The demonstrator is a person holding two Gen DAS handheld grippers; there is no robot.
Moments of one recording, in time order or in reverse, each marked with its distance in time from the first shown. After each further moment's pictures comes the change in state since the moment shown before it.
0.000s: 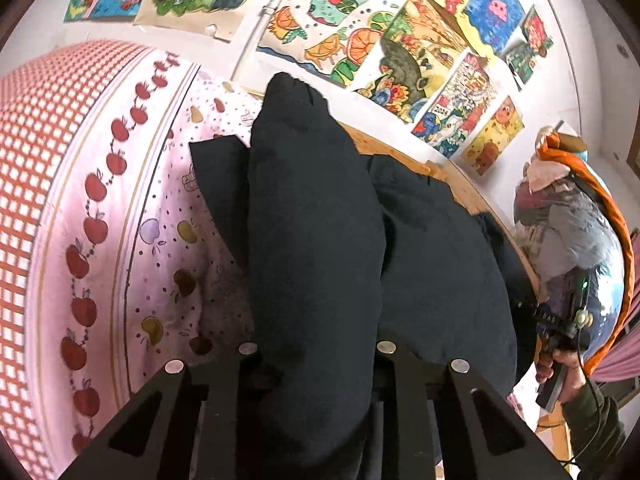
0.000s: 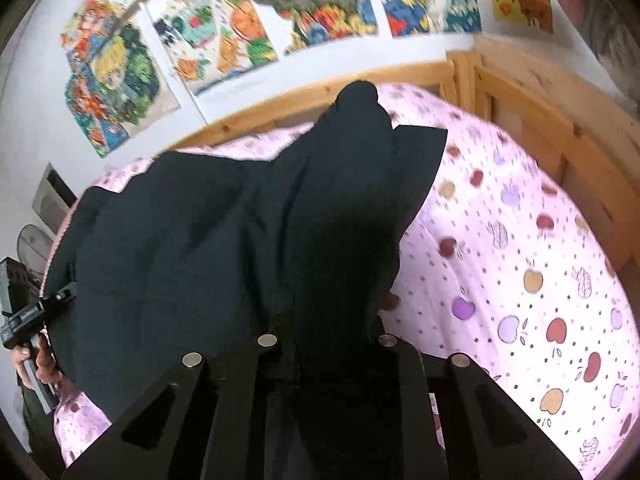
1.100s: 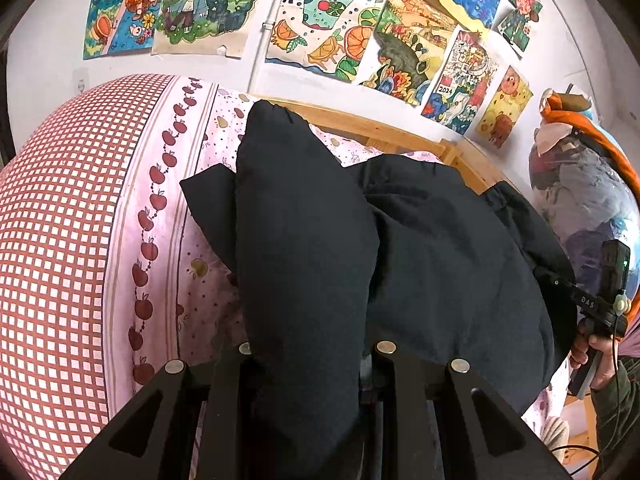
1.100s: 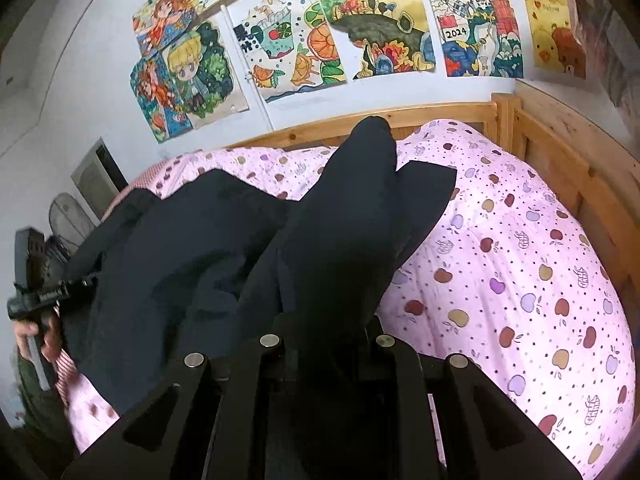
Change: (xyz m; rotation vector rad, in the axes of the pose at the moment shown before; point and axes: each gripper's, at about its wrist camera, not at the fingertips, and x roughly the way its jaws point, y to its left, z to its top) left arm -0.060 -0.033 -0.039 0.086 0.010 0.172; right arm -0.071 0.037 -0.039 -0.144 -0.072 0.097
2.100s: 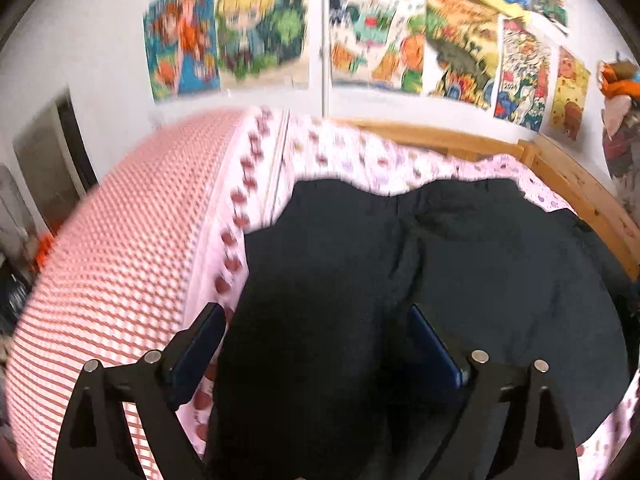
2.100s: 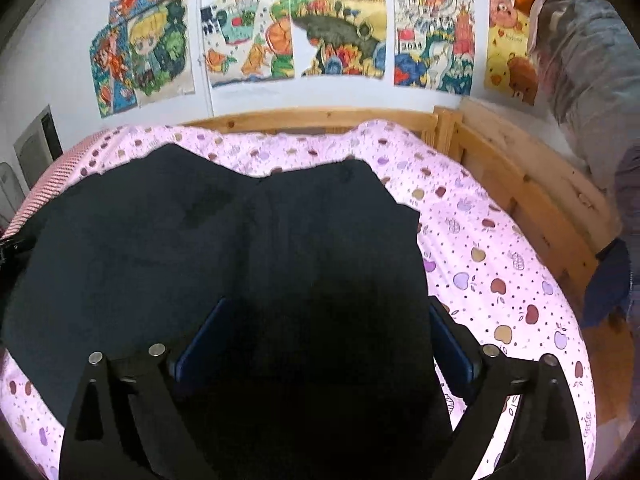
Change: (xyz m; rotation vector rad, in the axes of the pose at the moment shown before) left arm -0.012 -0.029 -0.015 0.071 -0.126 0.404; right arm -0.010 0.010 -0.025 -0.070 -0.042 -0.299
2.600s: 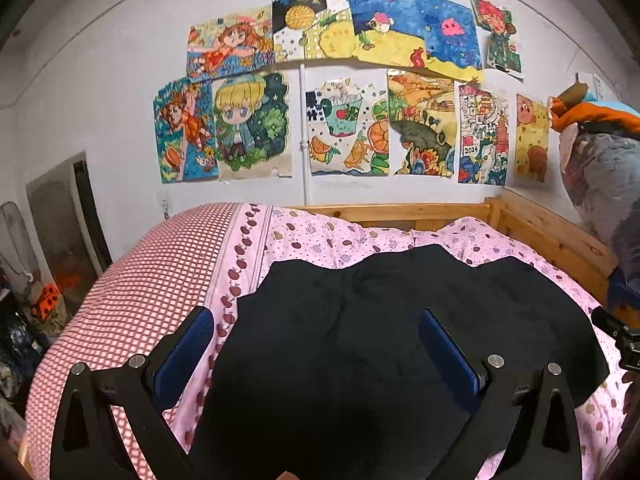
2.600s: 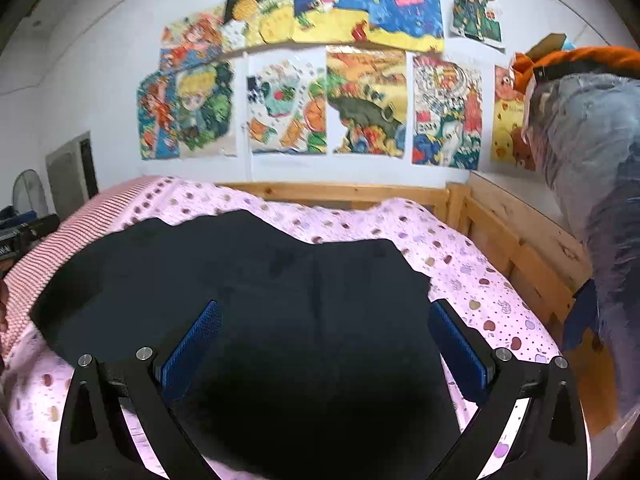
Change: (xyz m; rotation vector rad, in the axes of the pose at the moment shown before) left arm -0.107 -0.035 -0.015 0.022 -0.285 -0.015; right arm -0.090 0.030 -0.011 -0.055 -0.261 0.062
